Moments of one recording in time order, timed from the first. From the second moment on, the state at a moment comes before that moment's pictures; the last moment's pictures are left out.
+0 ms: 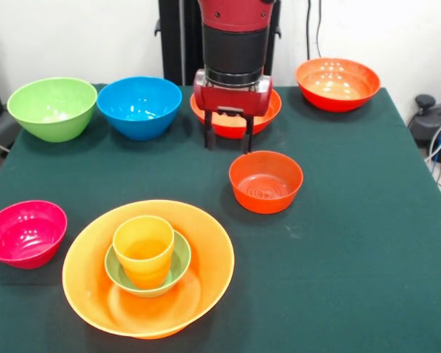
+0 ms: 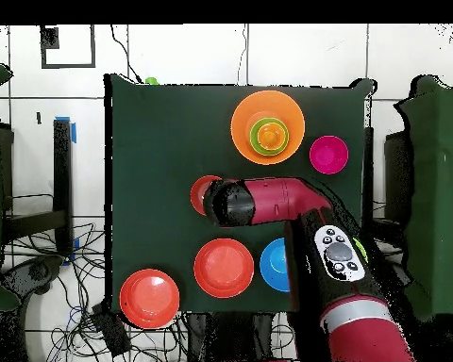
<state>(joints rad) -0.44 -0.64 0.27 1.71 -0.42 0.49 2.05</state>
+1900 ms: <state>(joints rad) -0.34 -0.42 0.17 1.52 -0.45 0.39 2.05</state>
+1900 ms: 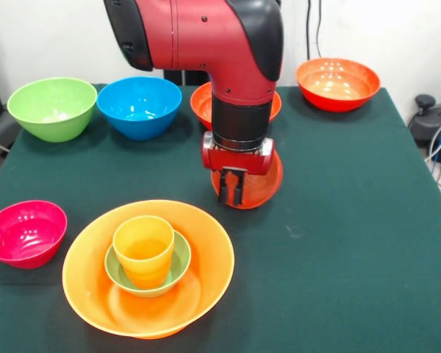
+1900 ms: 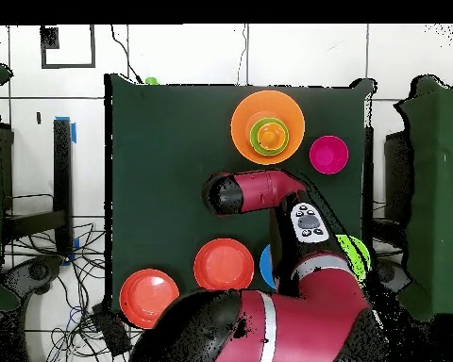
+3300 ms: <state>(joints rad) -0.39 -0.50 0.23 1.52 -0.45 0.60 2.05</state>
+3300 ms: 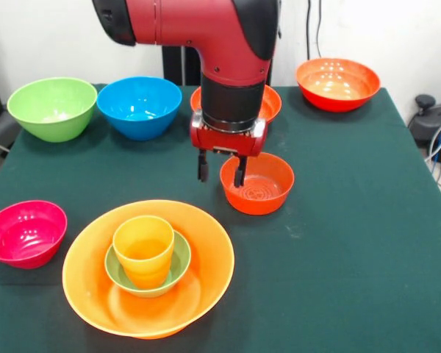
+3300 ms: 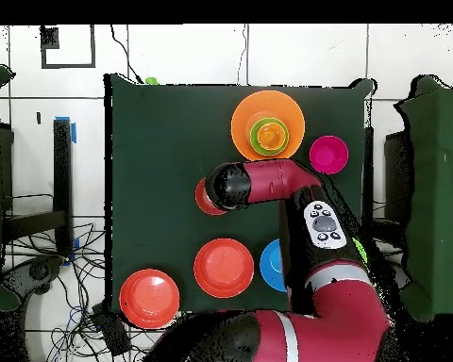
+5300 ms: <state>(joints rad) -0.43 -0.49 0.35 1.66 -0.60 0.68 2.03</state>
